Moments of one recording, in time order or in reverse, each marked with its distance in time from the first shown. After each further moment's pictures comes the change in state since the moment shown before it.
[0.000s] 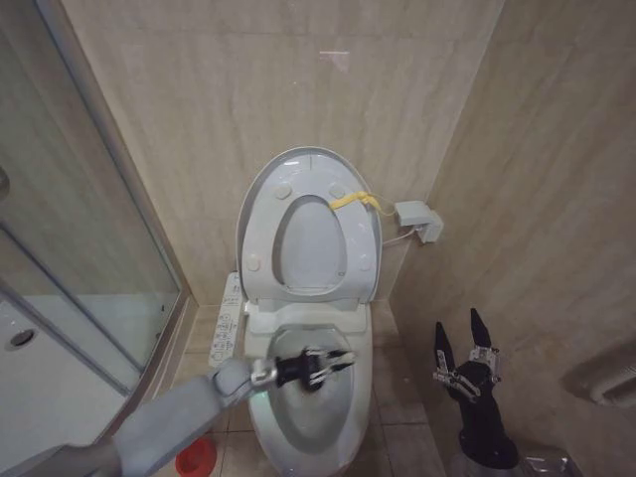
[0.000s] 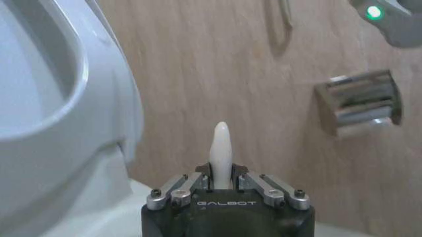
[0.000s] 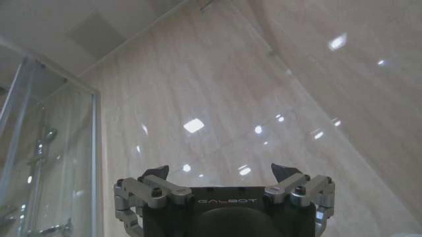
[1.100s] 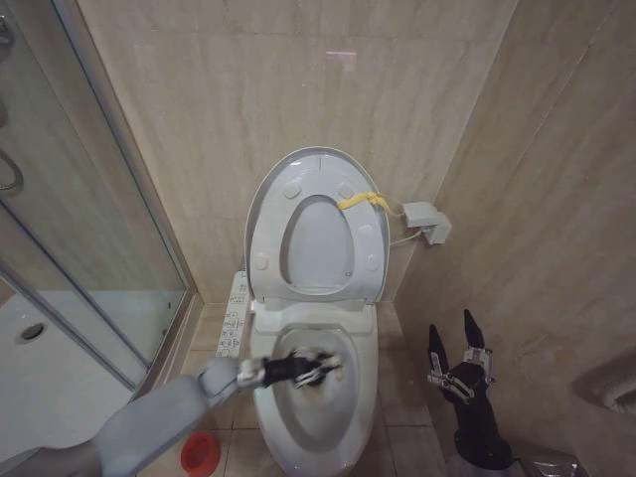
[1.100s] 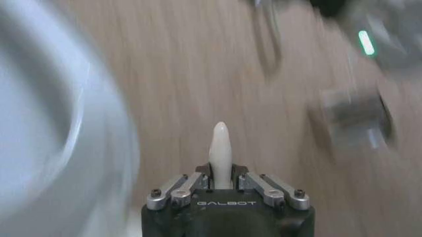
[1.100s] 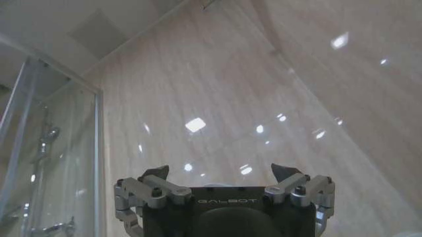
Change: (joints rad) left arm -0.067 0.020 0.038 -0.131 -0.037 0.019 -0.020; right arm -0.005 0.012 -0.002 0.001 -0.006 0.001 -0.012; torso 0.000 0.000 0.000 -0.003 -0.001
